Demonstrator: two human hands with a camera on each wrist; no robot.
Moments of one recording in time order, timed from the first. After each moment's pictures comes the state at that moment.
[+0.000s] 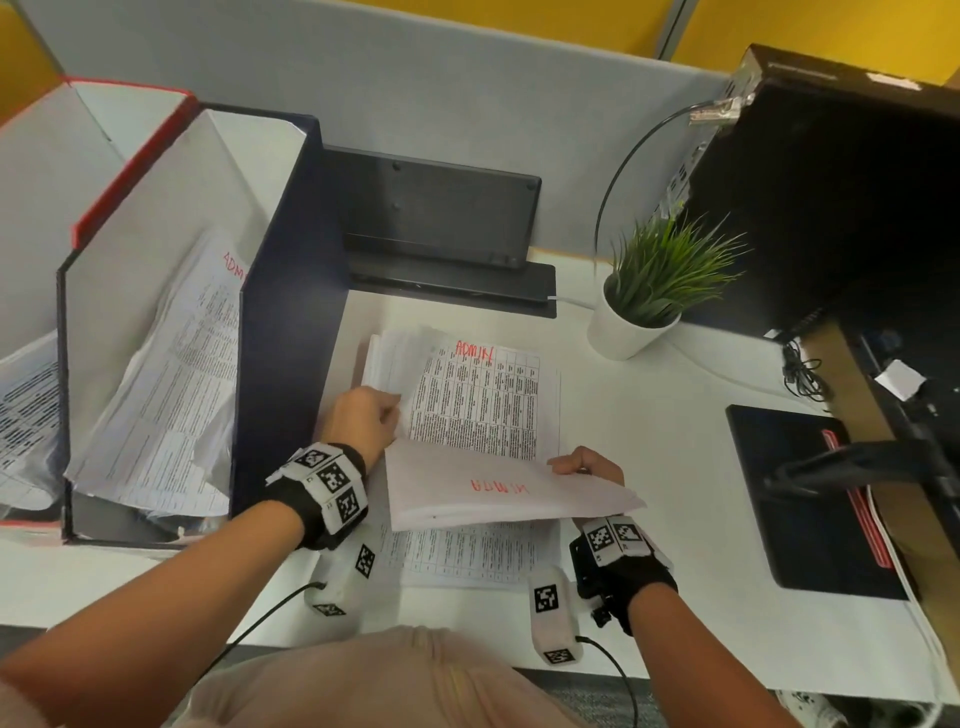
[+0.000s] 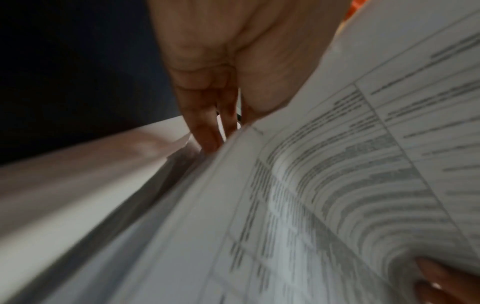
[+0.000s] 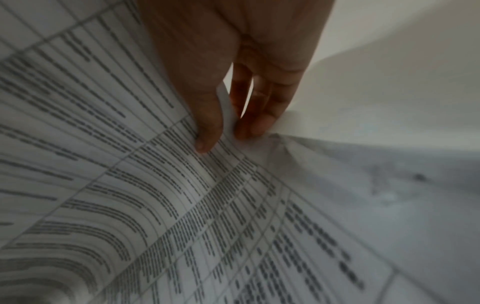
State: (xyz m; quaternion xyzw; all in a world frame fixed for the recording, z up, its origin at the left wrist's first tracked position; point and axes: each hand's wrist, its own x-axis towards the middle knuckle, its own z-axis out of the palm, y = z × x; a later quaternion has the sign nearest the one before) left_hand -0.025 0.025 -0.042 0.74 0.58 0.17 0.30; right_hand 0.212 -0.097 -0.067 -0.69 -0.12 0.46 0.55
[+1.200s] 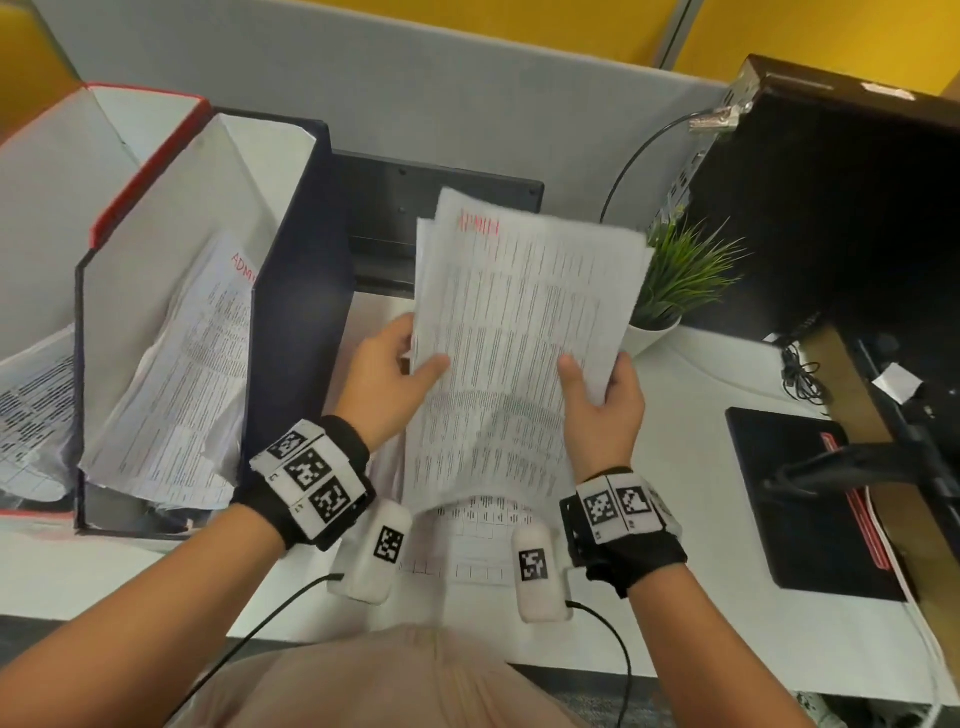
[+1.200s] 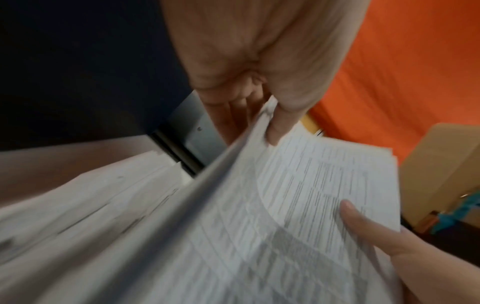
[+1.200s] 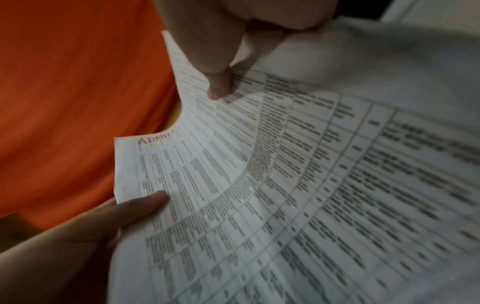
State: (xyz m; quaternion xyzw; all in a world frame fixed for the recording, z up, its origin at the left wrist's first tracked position) left_hand -0.002 0.005 0.043 0.65 0.45 0.38 0.48; right_hand 0.174 -0.068 0.028 -0.64 -0.31 0.23 0.67
